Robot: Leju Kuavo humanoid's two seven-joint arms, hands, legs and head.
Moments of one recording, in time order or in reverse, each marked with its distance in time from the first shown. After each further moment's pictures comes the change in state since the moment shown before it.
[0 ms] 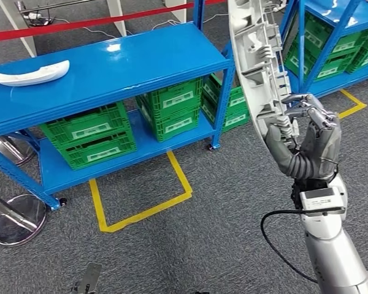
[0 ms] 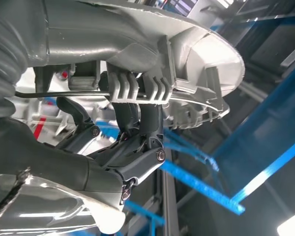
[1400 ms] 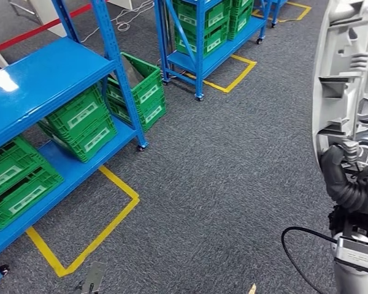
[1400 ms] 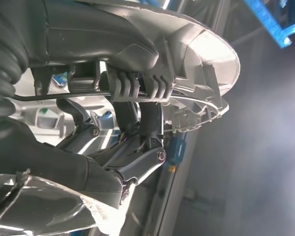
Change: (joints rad) left arm -0.001 -0.008 -0.003 0.000 -0.005 -0.002 0.000; right arm 0.179 -0.043 -0.148 -0.231 0.157 -0.188 -0.036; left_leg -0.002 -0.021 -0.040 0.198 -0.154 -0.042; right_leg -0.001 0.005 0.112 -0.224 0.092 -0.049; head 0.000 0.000
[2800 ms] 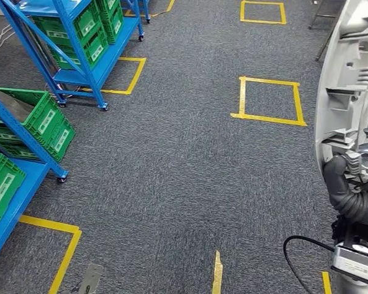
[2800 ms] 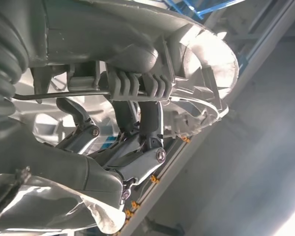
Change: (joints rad) left arm 0.005 0.010 -0.002 0.000 -0.002 -0.025 -0.013; right arm 0.082 -0.015 -0.031 -0.039 0.039 -0.043 0.004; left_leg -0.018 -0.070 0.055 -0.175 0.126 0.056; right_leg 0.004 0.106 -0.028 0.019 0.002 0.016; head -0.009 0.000
